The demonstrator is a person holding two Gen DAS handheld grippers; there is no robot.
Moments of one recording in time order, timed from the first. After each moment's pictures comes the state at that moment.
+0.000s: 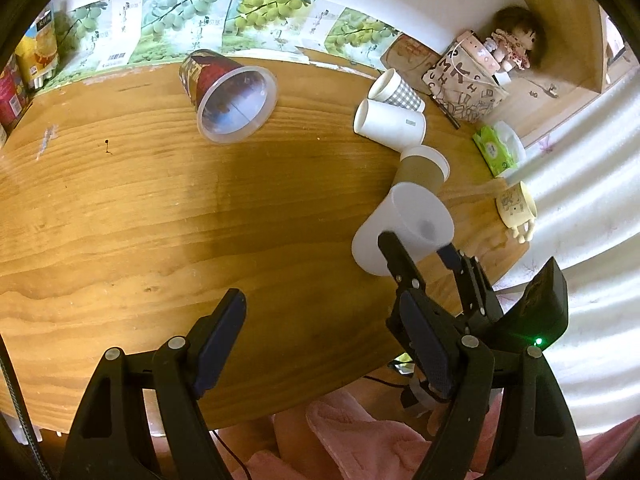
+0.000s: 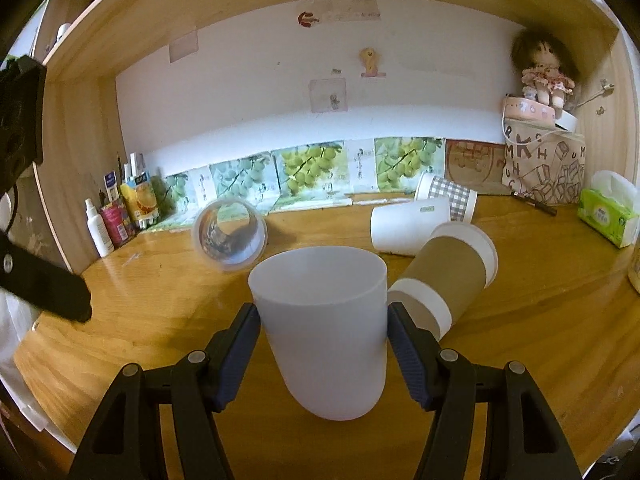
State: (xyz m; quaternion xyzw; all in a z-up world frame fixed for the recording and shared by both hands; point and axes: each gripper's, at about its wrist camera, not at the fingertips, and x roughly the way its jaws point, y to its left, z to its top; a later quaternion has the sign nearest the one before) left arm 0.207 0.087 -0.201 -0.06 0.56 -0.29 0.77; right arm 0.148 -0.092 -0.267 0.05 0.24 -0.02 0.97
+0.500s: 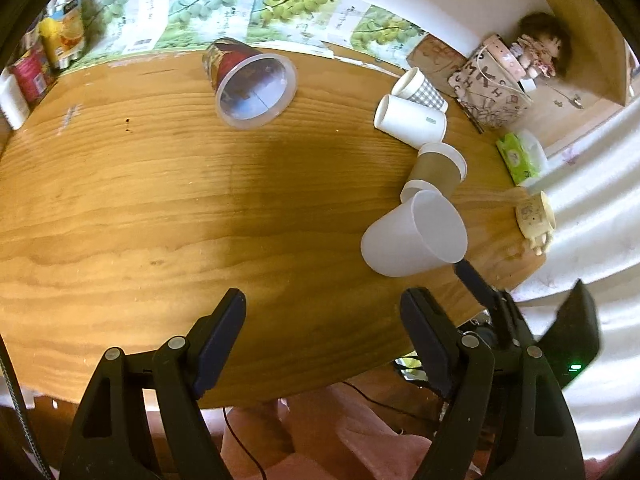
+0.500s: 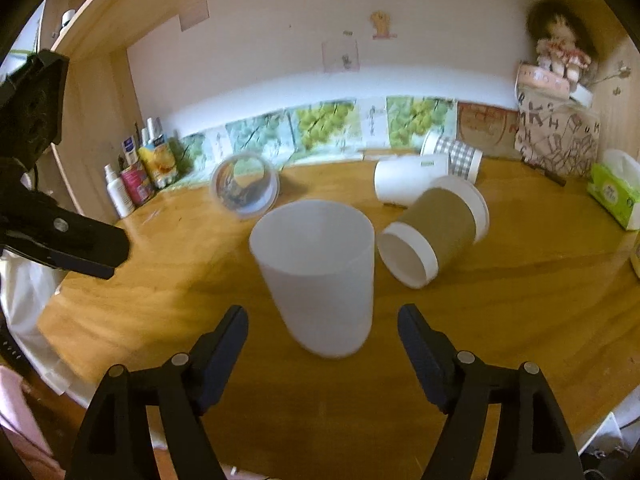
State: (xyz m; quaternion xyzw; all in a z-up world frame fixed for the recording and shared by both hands) left arm 0.197 0.077 -0.202 -0.06 0.58 -0.24 0.78; right arm 0.120 -0.110 -0.254 0.07 0.34 0.03 0.94
